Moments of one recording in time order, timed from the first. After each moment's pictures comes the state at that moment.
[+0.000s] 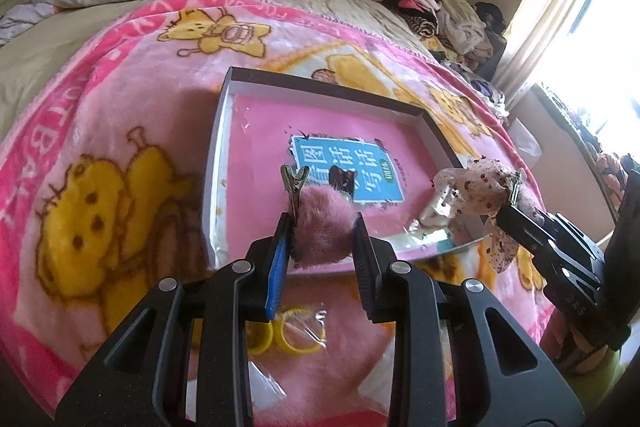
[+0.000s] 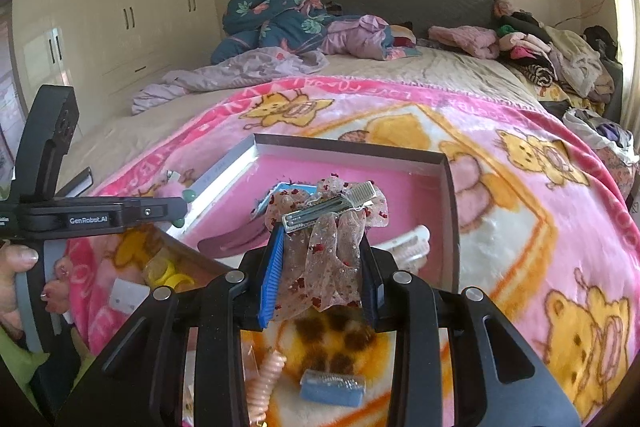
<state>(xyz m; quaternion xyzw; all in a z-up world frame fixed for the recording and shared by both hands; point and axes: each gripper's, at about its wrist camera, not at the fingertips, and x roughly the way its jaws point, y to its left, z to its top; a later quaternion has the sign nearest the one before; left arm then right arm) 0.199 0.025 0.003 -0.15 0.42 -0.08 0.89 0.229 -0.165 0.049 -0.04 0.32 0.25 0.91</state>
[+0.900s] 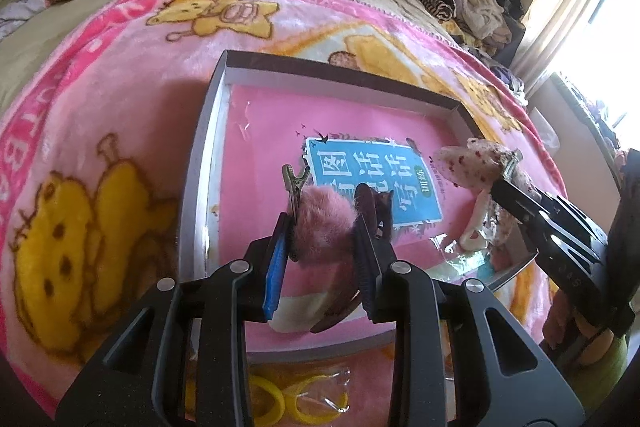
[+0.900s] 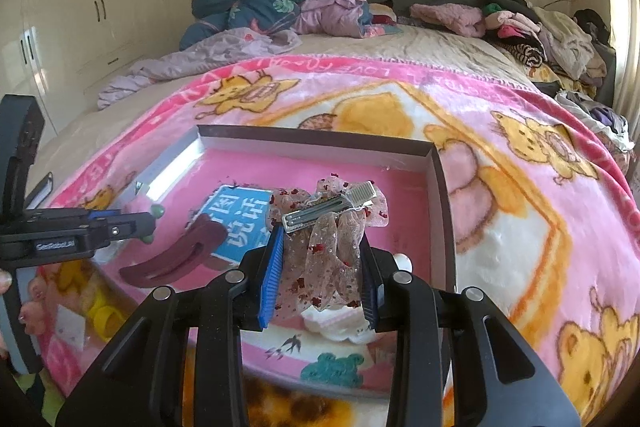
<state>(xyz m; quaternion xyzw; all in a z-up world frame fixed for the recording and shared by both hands) 0.251 0.022 -0.029 -0.14 0.45 -0.07 0.88 0.309 -0.163 0.006 -0.04 0.36 0.21 0.91</state>
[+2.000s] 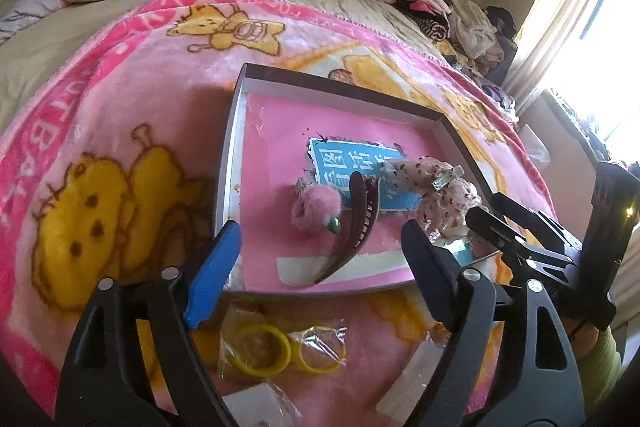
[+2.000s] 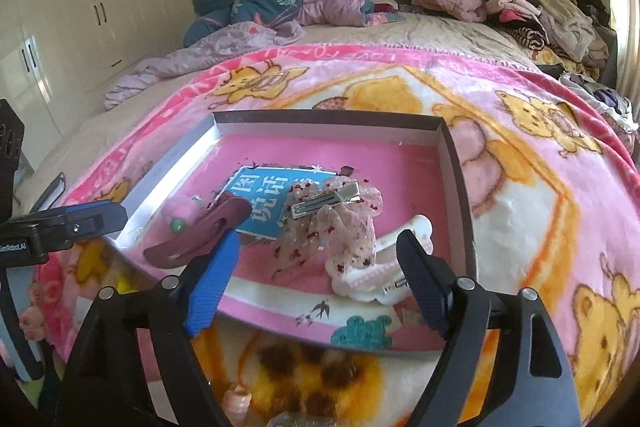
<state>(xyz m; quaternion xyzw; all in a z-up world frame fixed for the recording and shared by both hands) 0.205 0.033 -0.009 -0.15 0.41 -0.07 0.89 0.280 -0.164 0.008 -0.02 0.38 0.22 0.90</state>
